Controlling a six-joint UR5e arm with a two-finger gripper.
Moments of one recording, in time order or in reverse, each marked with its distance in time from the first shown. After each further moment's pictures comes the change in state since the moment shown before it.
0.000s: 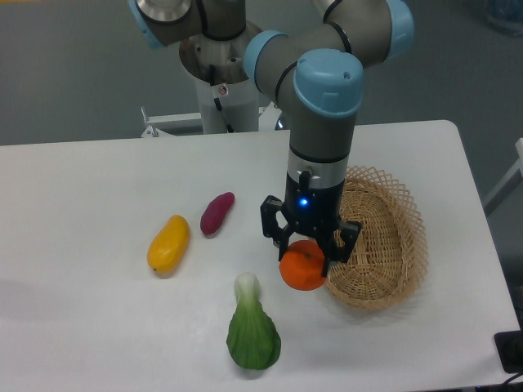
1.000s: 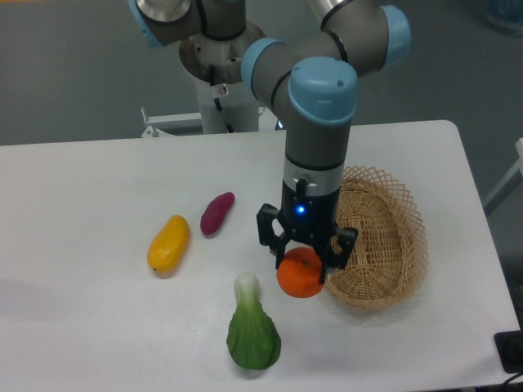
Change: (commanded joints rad) arm -0.043 -0.069 0.002 0.110 0.018 -0.141
